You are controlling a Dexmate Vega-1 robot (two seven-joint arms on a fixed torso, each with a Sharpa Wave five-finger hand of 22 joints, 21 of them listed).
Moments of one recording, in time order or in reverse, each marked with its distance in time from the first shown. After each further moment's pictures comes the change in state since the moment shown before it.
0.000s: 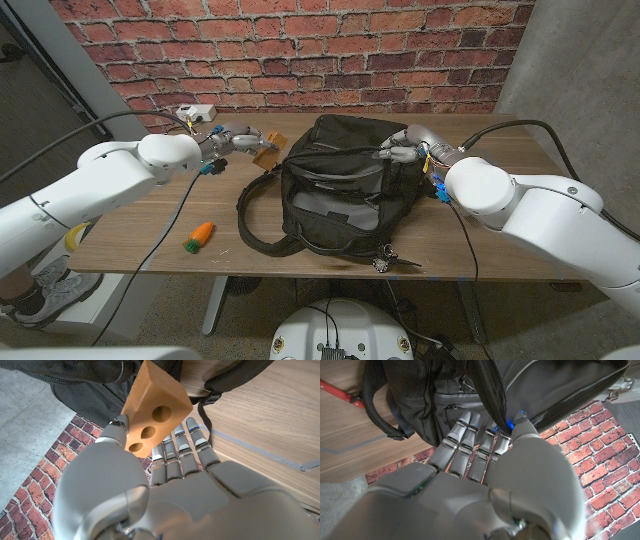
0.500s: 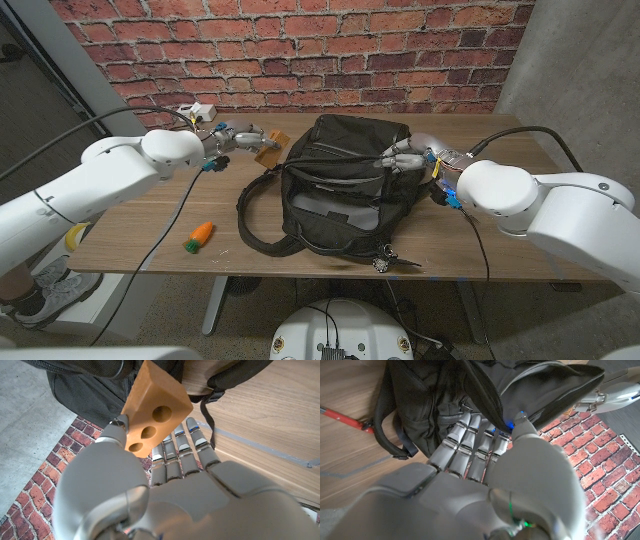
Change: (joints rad) left arm -0.040 -0.004 0.029 -0.009 0.015 0.028 -0.004; left_hand 0.002 0.000 0.002 -0.002 0.004 0.000 0.000 0.003 0.000 0.000 0.000 0.003 -0.002 0.000 0.000 0.000 0.005 0.000 0.000 0.000 0.000; right arm -0.086 -0.040 0.149 -0.016 0.191 0.048 0.032; right_hand -0.002 0.002 -0.003 -0.003 0.000 -0.053 0.006 -0.018 0.001 -0.044 0.017 -0.023 0.004 -0.040 0.004 -0.008 0.005 -0.027 0.008 -0.004 0.000
